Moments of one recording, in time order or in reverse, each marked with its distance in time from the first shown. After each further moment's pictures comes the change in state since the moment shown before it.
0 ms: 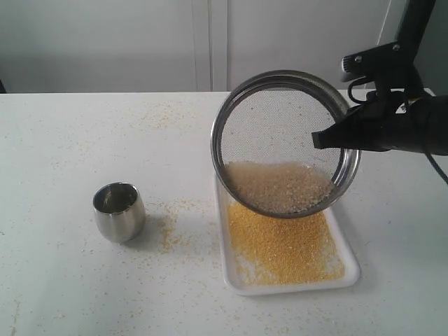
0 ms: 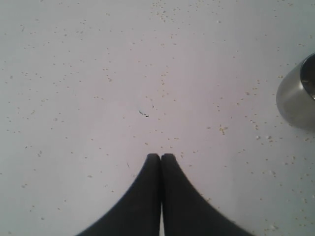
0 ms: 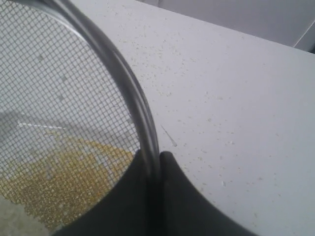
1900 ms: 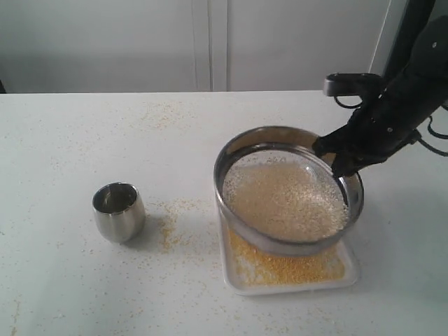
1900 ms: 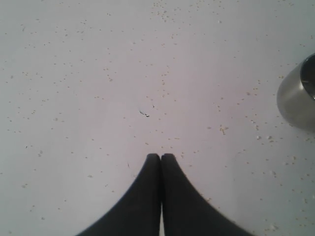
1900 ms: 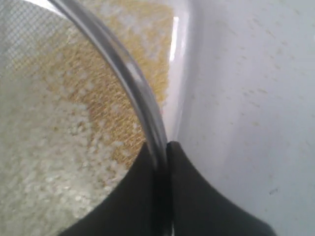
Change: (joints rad) left arm 0.000 0.000 0.000 0.000 0.000 0.000; right arm -0.105 0.309 -0.448 -0.010 0.879 -0.023
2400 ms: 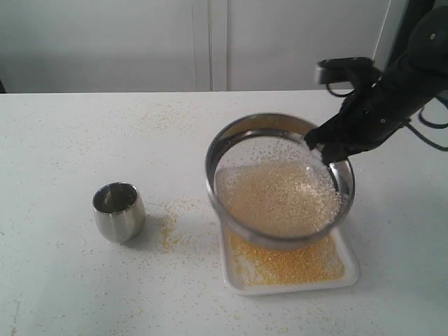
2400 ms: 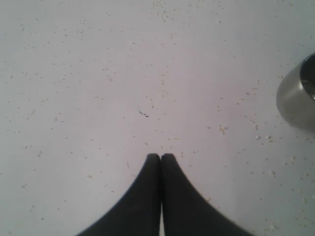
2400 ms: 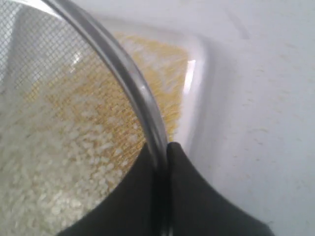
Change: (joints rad) left arm 0.000 0.000 0.000 0.000 0.000 0.000; right arm 0.029 -0.025 -0.006 0.017 -0.062 -0.053
